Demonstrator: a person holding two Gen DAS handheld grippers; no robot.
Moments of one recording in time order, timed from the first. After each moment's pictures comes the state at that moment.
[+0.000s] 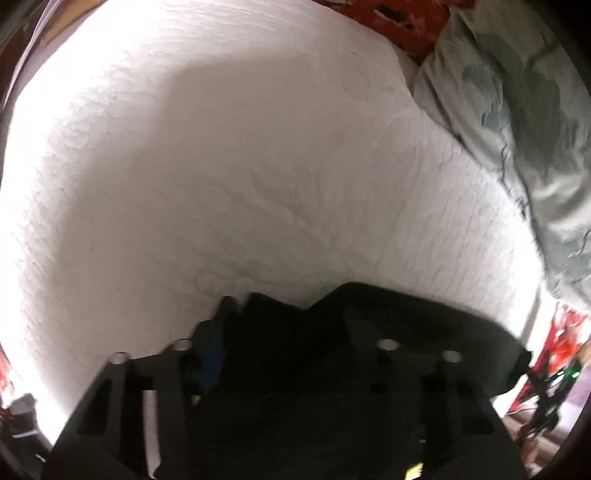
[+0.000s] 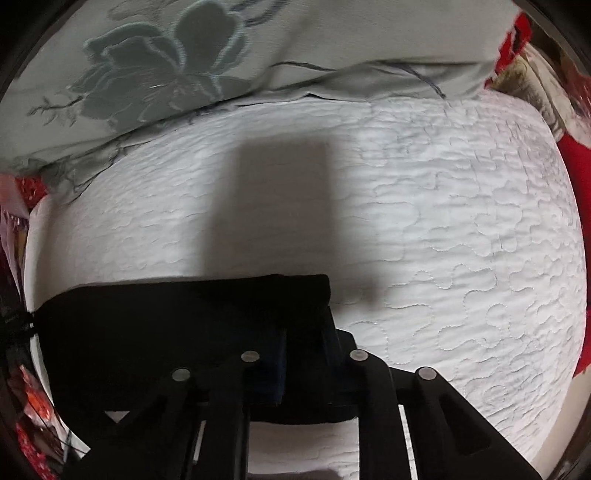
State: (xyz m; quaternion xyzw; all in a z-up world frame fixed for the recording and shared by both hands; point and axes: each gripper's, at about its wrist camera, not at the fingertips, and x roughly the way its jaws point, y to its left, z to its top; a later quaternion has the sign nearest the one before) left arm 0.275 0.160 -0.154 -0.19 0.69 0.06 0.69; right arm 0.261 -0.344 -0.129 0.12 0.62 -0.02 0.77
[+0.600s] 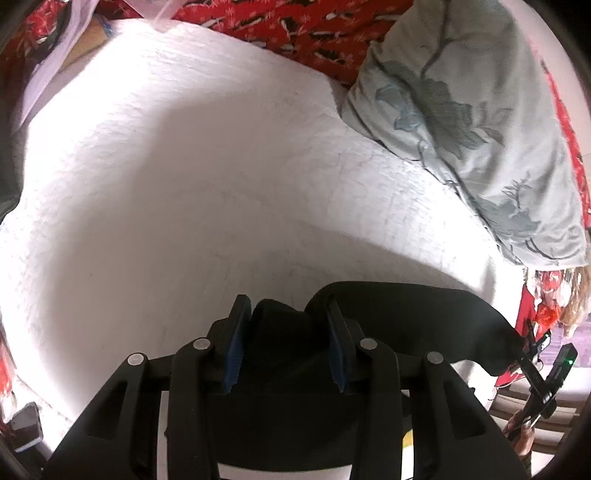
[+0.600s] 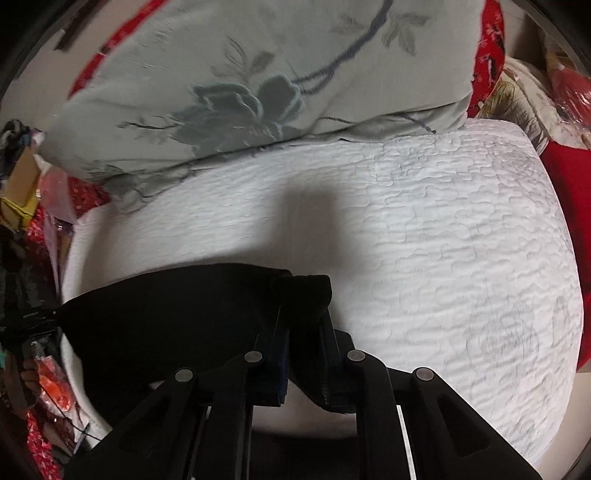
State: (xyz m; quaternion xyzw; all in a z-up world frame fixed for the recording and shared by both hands) left arm 0.225 0.166 -0.068 -0.19 0.64 0.00 0.75; right arm 0.183 -0.331 -0.060 0.16 0.54 0.02 0.83
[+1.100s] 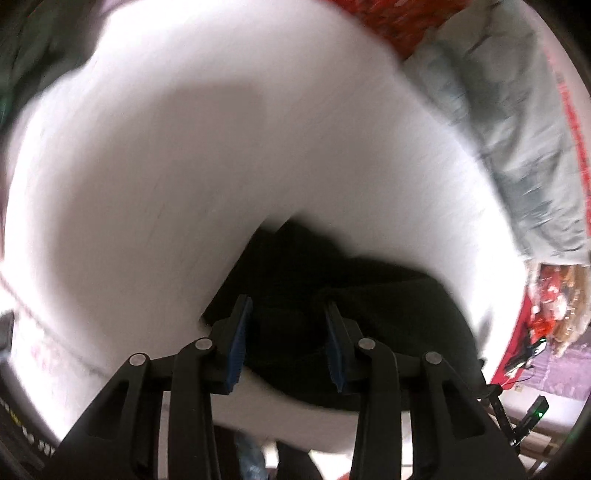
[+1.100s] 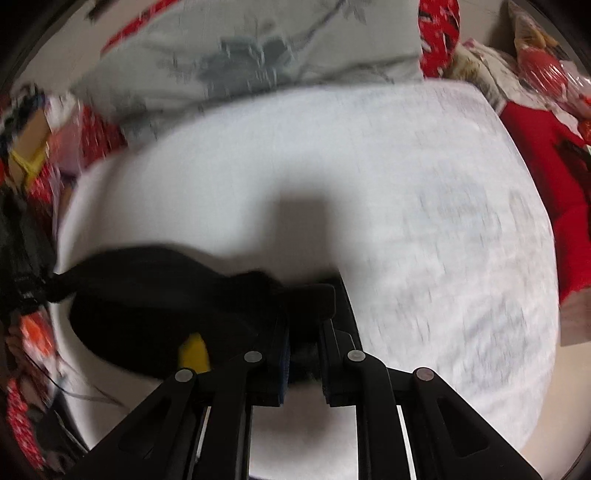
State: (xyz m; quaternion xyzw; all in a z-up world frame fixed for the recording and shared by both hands) left arm 0.113 0.193 -0.114 -0.24 0.68 0.06 0.69; right arm 0.034 -0.328 -0.101 0.10 0.58 -0.01 0.81
